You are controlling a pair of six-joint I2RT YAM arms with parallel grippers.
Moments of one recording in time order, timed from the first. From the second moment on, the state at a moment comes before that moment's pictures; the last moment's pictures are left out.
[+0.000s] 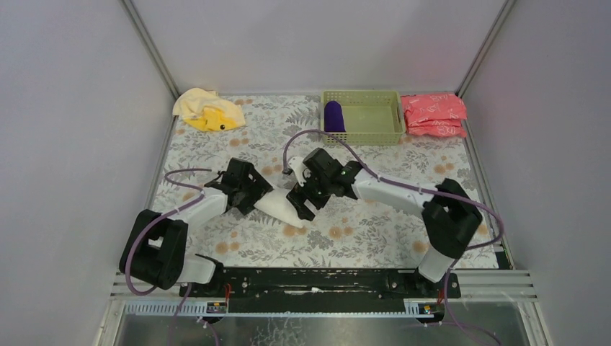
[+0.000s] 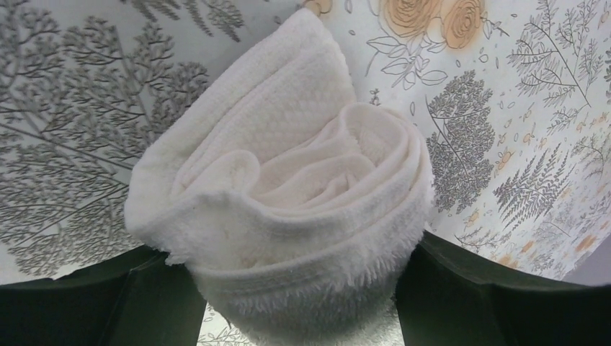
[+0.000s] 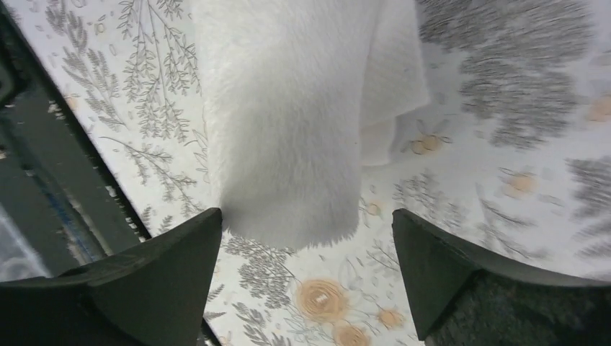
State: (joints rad) left arm -0.30 1.36 0.60 -0.25 0.01 -1.07; right arm 0.86 1.77 1.23 -0.49 -0.35 -0.03
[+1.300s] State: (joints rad) left arm -0.47 1.61 0.80 -0.15 0.06 -1.00; right arm 1.04 1.85 1.08 -0.14 0.17 -0.11
